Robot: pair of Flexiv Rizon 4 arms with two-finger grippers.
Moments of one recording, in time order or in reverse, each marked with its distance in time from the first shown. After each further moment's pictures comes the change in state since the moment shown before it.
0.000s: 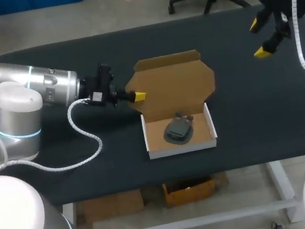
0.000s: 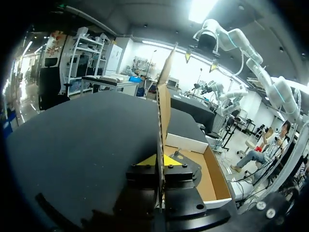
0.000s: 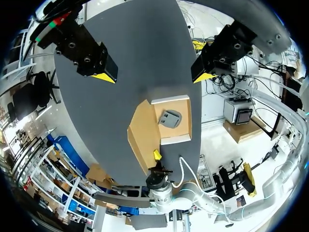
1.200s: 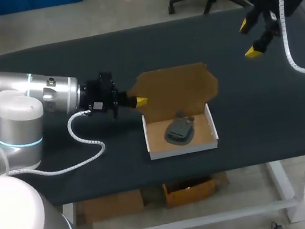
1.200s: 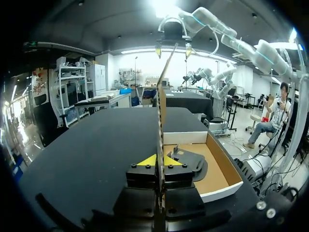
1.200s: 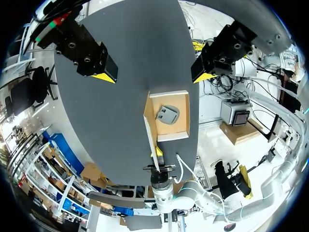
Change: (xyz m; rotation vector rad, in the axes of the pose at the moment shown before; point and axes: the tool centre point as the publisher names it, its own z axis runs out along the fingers) left arm 0.016 0.002 0.001 0.019 -0.023 0.302; right arm 0.001 0.021 0.009 0.014 0.037 -0.028
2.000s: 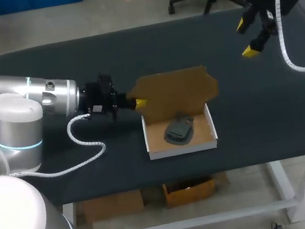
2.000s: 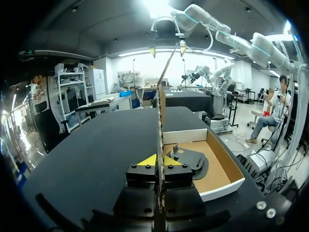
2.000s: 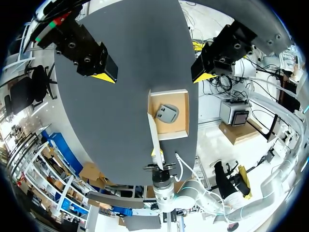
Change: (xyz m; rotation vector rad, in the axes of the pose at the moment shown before) left arm 0.004 0.001 -0.002 0.007 -0.015 0.055; right arm -0.001 0.009 0.001 0.003 0.007 -0.008
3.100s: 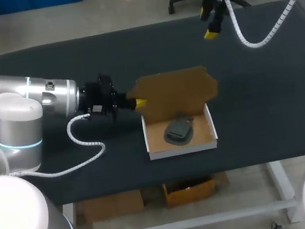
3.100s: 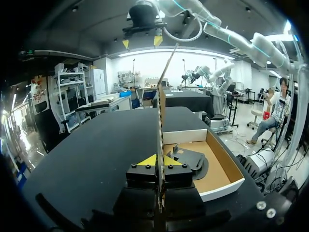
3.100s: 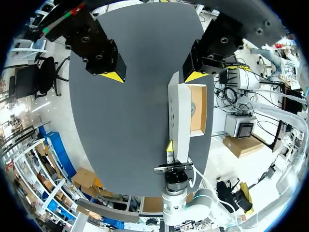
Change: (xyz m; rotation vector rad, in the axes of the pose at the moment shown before) left arm 0.000 0.000 -0.001 -0.001 0.000 0.000; right arm -0.062 0.080 0.033 0.184 0.000 -0.087
